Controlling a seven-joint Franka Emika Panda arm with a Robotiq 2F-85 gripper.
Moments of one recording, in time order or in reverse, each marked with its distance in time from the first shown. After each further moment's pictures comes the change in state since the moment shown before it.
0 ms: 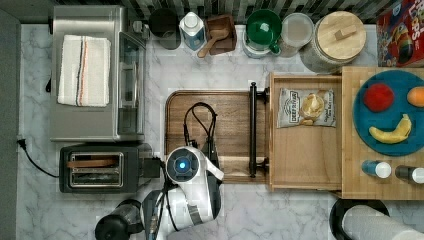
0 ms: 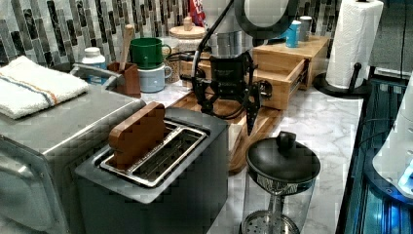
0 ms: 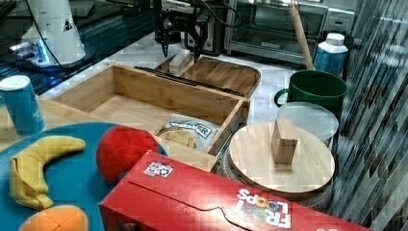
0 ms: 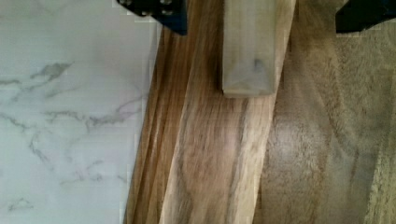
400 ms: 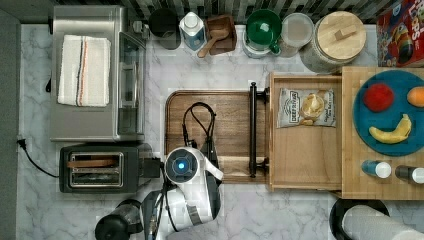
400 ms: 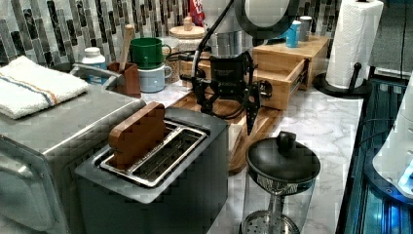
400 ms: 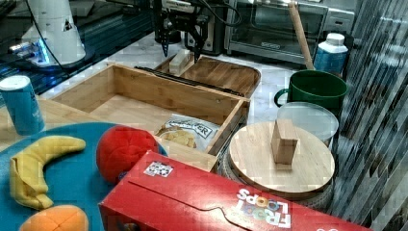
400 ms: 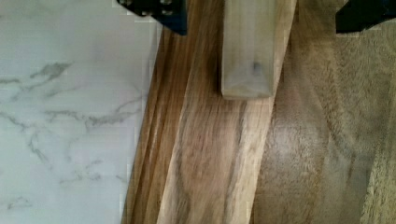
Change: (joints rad) arm 0.005 -0.008 -0.002 -0.002 -0.004 -0.001 0.000
